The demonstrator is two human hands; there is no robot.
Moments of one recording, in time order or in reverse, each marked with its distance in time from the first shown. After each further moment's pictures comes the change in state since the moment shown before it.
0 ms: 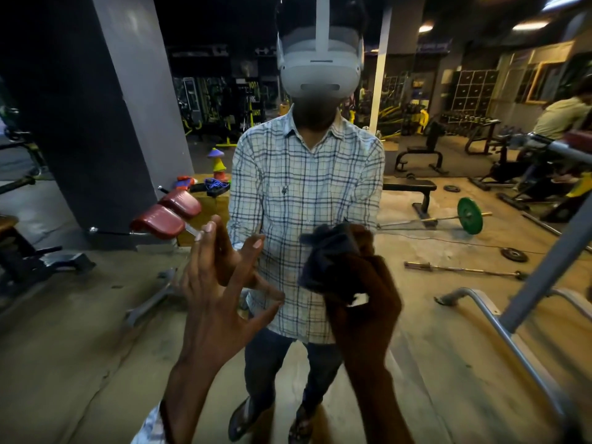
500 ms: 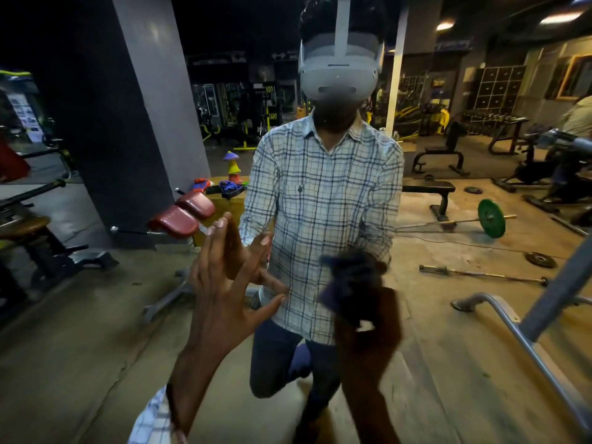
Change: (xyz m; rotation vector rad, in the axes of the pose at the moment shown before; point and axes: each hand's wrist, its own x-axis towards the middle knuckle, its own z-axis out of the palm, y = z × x) left_hand 0.000 0.021 0.013 0.073 -0.034 0.008; right_hand -0.037 0.040 -0.031 0.026 -0.092 0.175
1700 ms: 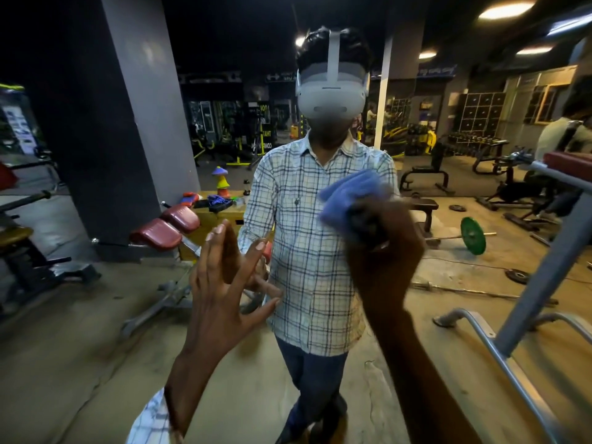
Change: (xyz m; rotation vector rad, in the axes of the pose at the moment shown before) left_hand 0.015 0.081 0.020 0.015 0.006 -0.005; right_hand 0.138 -0.023 -0.099 -0.089 0.247 -0.406
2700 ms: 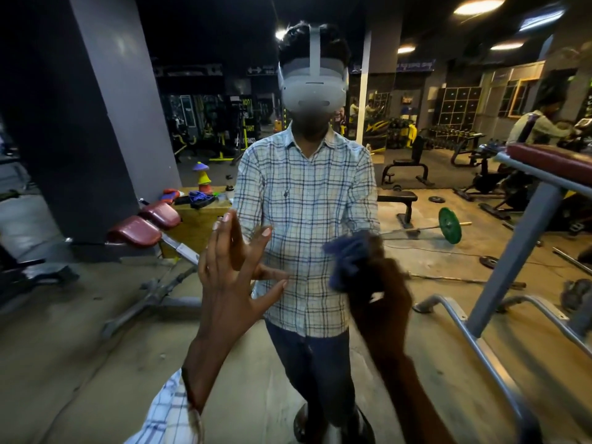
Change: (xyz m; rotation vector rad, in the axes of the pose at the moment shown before) left_hand 0.010 0.066 0.026 -0.041 0.070 0.001; right_hand -0.082 0.053 -0.079 -0.012 -0.225 0.153
